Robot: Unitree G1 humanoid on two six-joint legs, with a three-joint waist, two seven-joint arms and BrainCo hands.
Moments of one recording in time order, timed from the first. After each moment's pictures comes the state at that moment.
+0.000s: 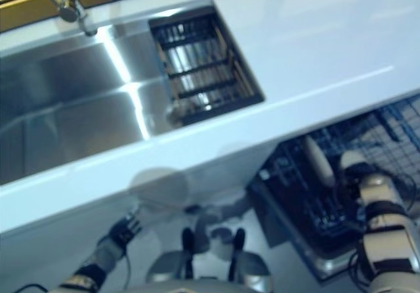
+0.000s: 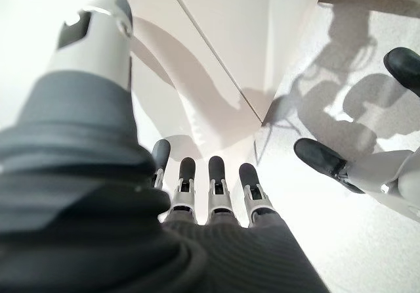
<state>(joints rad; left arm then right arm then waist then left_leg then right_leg) -0.12 0.32 -0.11 1.02 -1.01 0.03 0.04 -0.57 -0.79 0.21 1.10 0.01 0.30 0.09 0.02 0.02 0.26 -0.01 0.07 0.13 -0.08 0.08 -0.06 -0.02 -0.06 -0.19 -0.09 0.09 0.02</state>
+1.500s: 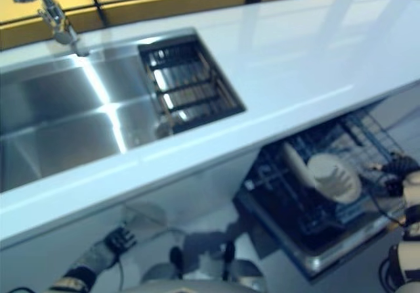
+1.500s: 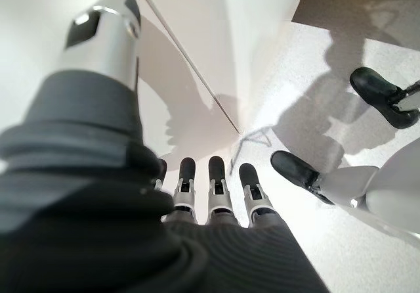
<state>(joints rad) -0.07 0.36 -0.06 1.02 -1.04 0.19 0.09 -0.39 -0.96 0.04 0.95 0.09 0.28 0.18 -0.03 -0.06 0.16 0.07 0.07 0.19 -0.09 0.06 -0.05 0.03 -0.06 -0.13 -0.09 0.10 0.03</state>
